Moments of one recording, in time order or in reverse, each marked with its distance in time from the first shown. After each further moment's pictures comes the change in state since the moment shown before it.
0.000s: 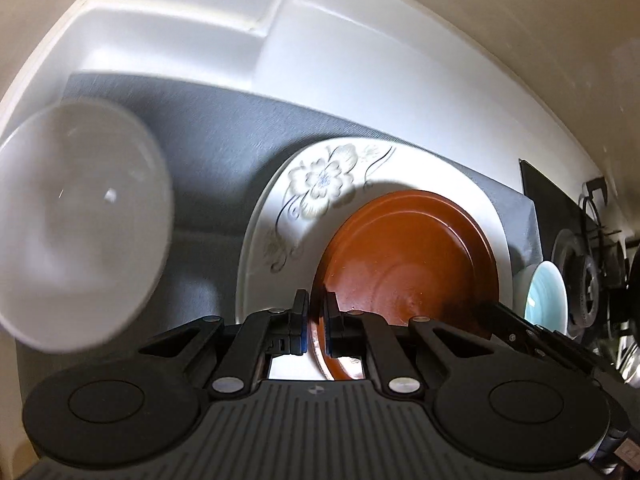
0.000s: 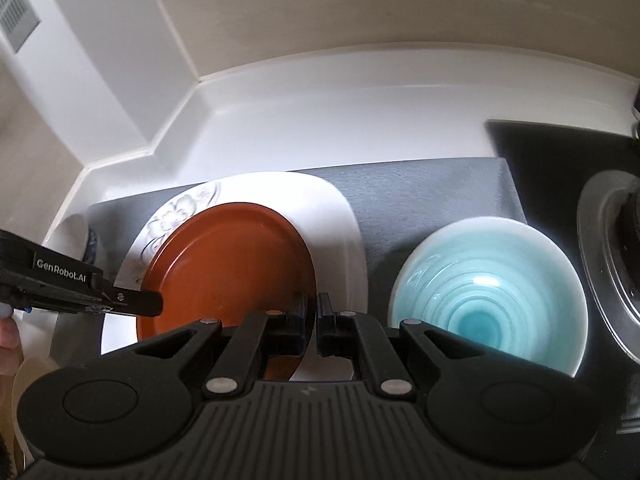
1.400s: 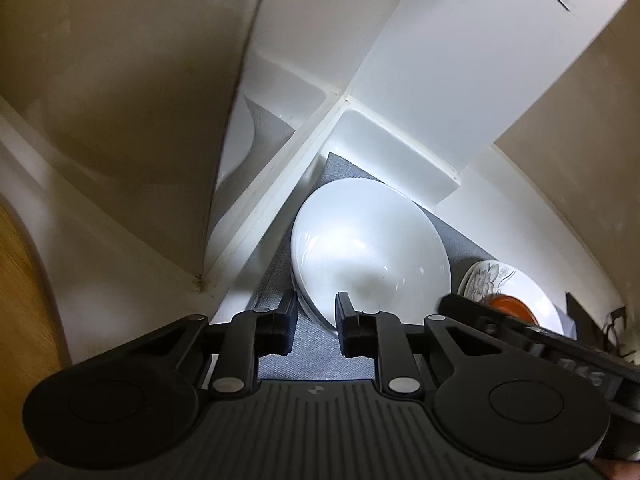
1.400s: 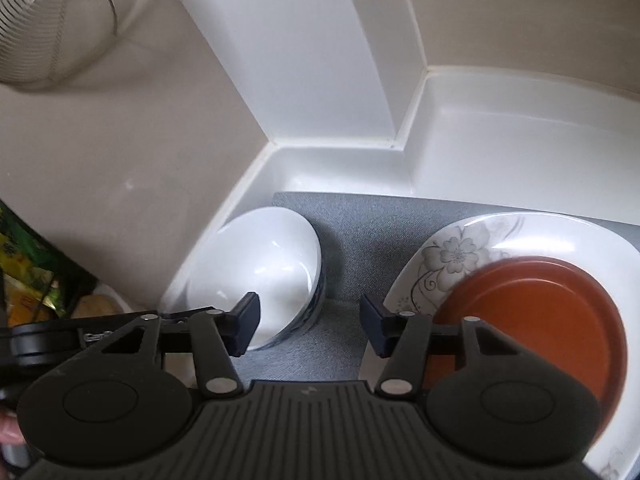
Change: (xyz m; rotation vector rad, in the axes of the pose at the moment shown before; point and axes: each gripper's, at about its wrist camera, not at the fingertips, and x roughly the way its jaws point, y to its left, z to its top) left arm -0.084 0.133 -0.056 -0.254 -0.383 0.086; right arm 0.048 0.169 0.019 -0.190 0.054 0.312
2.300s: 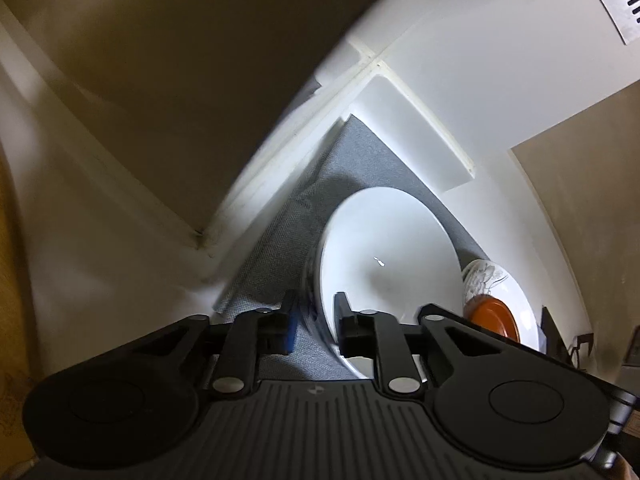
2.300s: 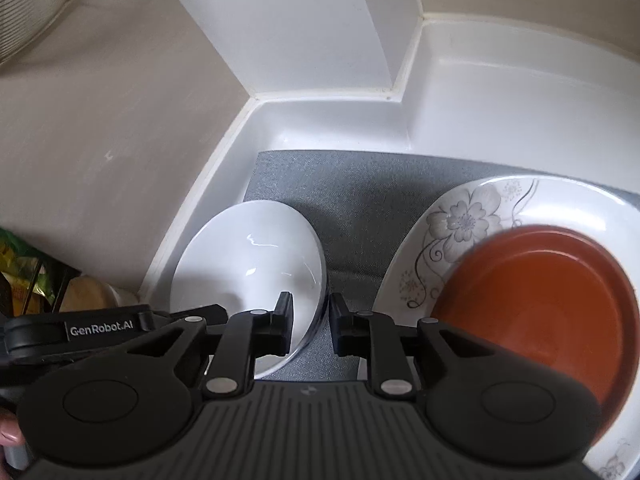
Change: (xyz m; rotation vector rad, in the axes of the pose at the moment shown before) left arm 0.019 0.020 -0.007 -0.166 0.120 -0.071; right arm 0.023 -0.006 0.004 0.068 0.156 -0.012
